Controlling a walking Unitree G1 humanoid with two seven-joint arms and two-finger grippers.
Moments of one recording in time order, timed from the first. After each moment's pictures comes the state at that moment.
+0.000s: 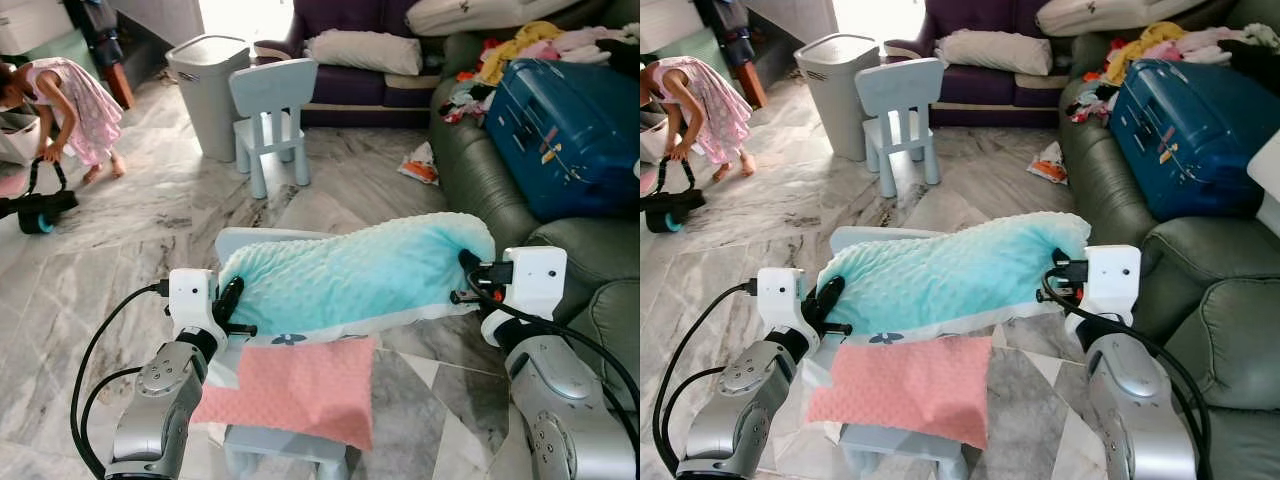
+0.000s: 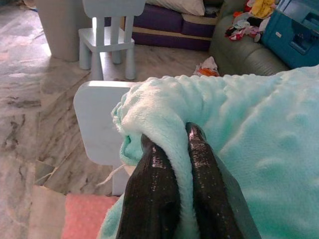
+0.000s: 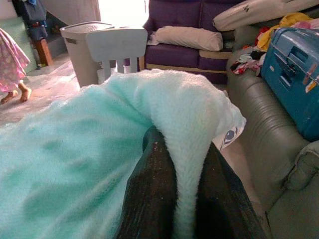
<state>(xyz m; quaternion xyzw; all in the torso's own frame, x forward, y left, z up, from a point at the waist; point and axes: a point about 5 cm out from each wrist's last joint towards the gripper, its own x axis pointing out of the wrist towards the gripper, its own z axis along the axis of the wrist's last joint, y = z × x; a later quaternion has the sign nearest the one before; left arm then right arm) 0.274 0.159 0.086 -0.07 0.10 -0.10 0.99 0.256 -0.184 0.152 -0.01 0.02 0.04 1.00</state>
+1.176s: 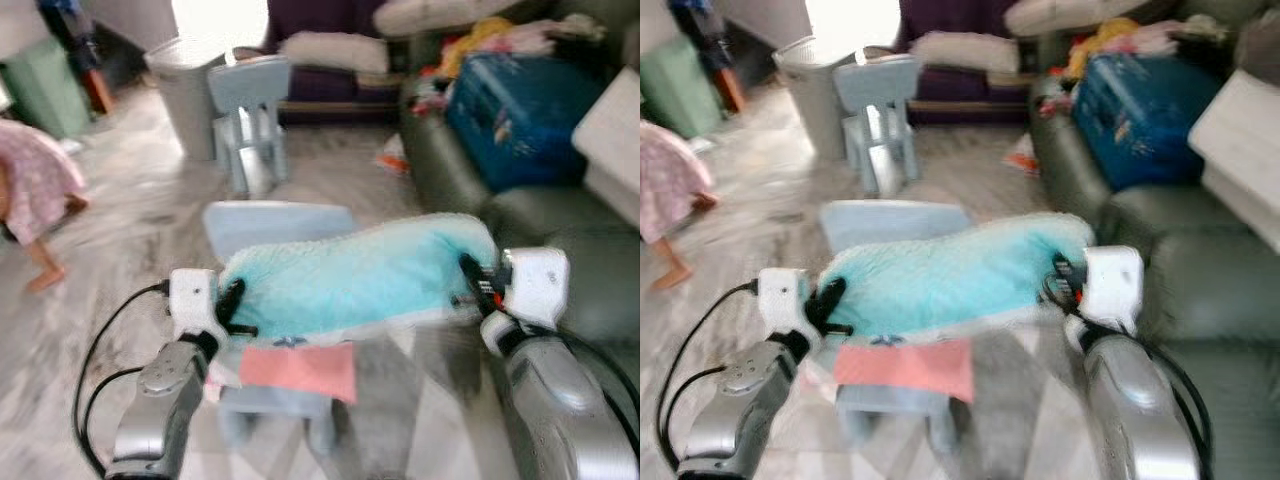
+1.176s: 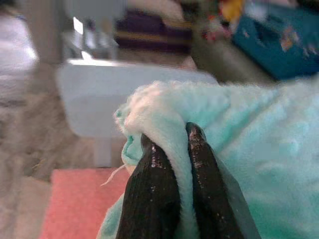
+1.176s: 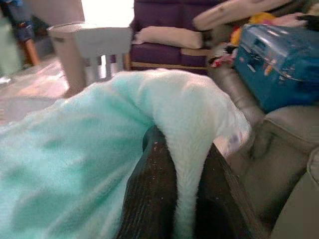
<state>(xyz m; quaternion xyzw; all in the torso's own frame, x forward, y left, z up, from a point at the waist) 0.279 0.154 0.092 -0.07 0.09 -0.10 0.99 0.252 -0.188 0.148 -0.01 0.03 0.03 1.00</state>
